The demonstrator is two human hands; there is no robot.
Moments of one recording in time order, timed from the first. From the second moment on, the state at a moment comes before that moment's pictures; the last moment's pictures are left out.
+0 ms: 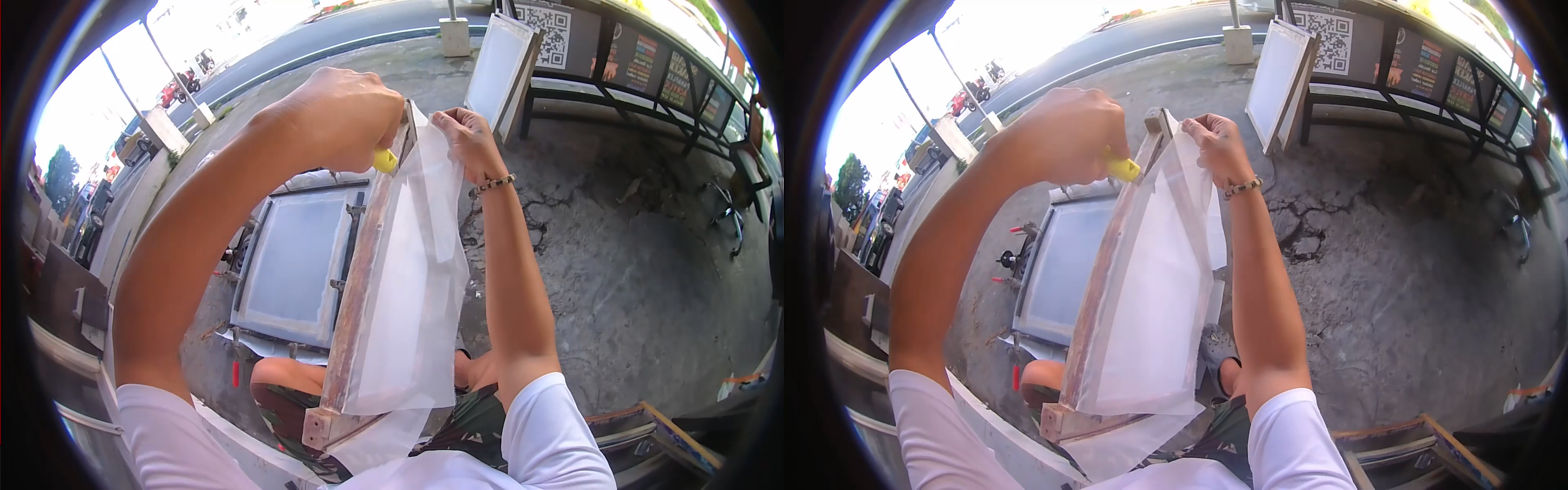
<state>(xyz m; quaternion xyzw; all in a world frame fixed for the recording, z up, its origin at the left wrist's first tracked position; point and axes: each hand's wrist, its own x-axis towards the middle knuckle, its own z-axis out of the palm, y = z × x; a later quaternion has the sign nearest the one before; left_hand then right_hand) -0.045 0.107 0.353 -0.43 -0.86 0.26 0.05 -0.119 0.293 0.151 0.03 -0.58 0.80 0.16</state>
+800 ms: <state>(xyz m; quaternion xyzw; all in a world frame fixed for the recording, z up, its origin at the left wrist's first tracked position) 0.018 0.057 0.370 -0.48 -0.86 0.20 0.01 -0.079 0.334 0.187 0.03 -0.67 0.72 0.19</state>
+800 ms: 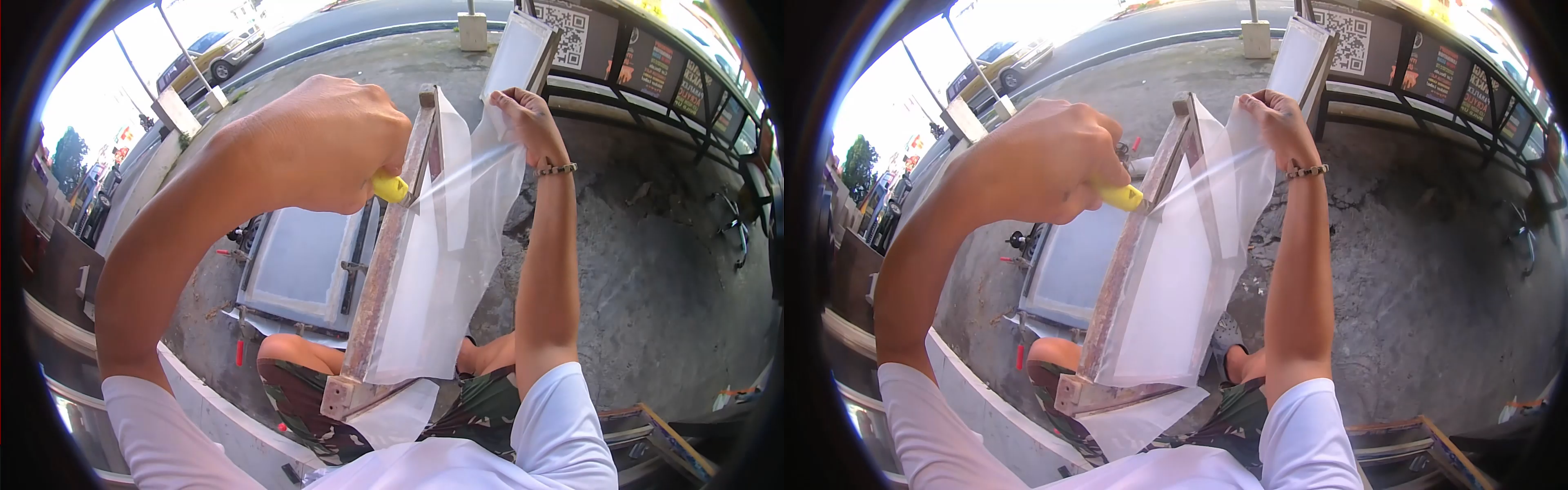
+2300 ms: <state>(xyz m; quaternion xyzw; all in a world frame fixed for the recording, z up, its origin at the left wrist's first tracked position) 0.046 -0.024 0.380 -0.47 -0.87 0.00 0.12 -0.033 0.458 0.162 -0.04 -0.66 0.69 0.29</state>
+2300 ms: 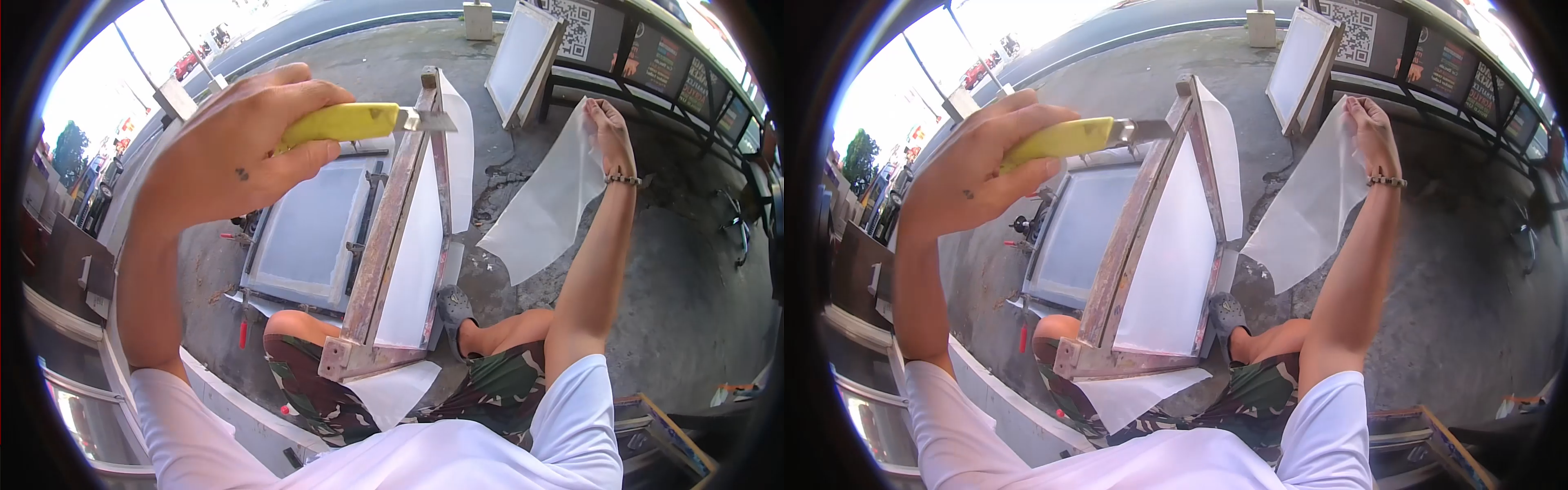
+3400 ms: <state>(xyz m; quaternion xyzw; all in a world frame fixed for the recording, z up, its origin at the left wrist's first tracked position) 0.072 -0.073 0.170 -0.28 -0.49 -0.75 -0.34 0.013 0.258 0.121 0.01 -0.84 0.53 0.11</state>
